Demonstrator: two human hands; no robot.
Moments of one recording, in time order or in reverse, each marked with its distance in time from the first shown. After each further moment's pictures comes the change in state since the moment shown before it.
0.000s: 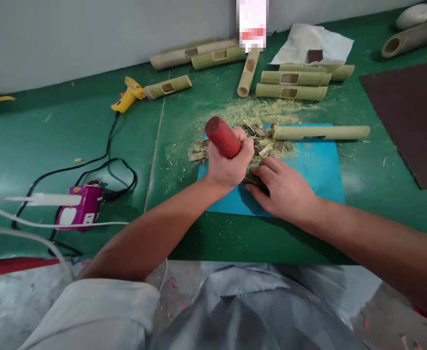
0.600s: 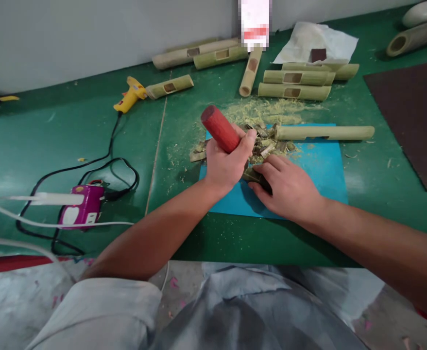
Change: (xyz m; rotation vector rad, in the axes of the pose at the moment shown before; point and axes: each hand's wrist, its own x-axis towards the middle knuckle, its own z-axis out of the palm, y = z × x) left_hand 0.005 0.005 0.003 -0.026 0.062 -0.057; right_hand 0.002 -0.004 -0.003 -0.041 -0.024 0.045
